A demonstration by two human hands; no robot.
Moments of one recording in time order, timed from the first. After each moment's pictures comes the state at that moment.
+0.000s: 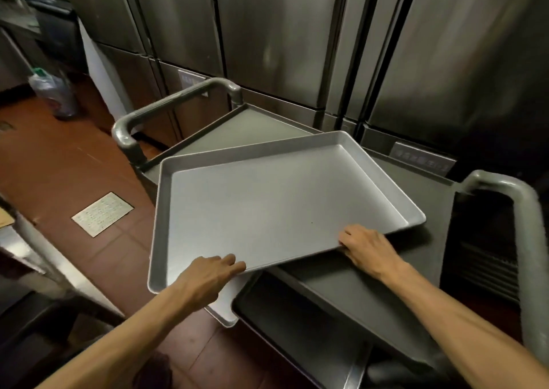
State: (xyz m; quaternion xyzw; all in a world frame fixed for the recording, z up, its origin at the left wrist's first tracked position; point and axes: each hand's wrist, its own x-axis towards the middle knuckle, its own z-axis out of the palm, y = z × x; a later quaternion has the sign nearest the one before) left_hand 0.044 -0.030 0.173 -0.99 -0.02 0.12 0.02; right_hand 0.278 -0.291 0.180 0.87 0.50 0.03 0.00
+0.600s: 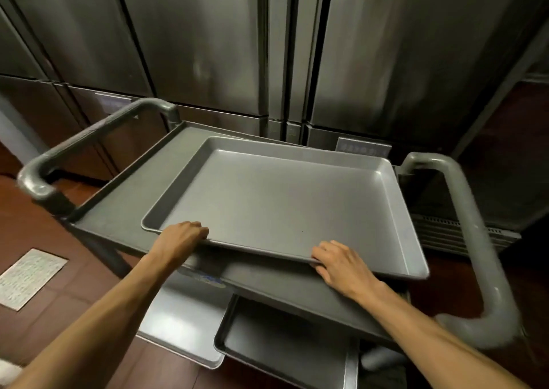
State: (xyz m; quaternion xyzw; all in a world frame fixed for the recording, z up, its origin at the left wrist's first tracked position) left_hand 0.175 0.057 0.187 -1.00 0.01 0.07 0.06; right_hand 0.243 -0.293 0.171 0.91 0.40 0.00 -0.08
